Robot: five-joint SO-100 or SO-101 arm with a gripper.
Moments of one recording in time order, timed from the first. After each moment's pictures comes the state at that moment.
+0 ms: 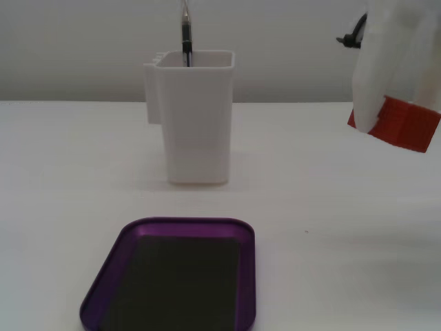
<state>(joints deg) -20.3 115.3 102.0 72.4 -0.8</state>
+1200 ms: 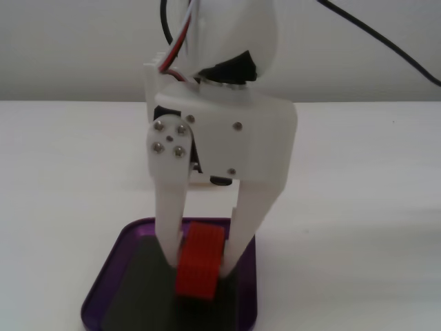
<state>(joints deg) -16.7 47.6 38.8 76.4 15.8</state>
